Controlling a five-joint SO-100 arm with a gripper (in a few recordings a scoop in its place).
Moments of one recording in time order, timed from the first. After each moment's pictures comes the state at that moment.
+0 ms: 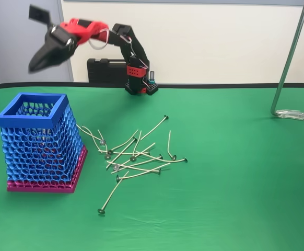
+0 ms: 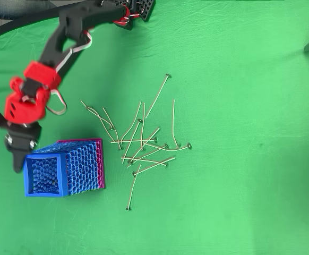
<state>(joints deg) 25.9 69.3 37.2 39.8 -28.8</state>
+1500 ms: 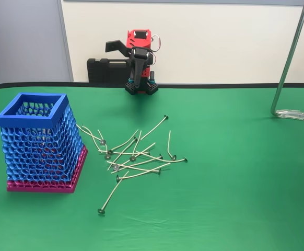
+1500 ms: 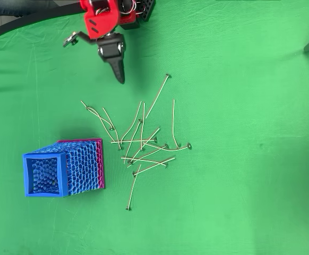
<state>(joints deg) 0.8 179.7 164.2 49.7 -8.5</state>
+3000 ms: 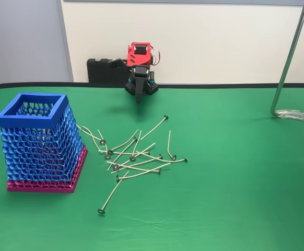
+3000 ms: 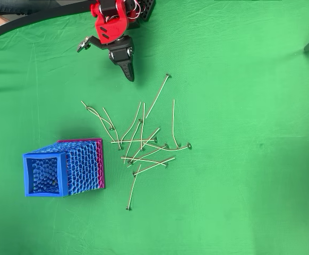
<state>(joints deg) 1.4 190.0 176.4 49.8 -6.7</state>
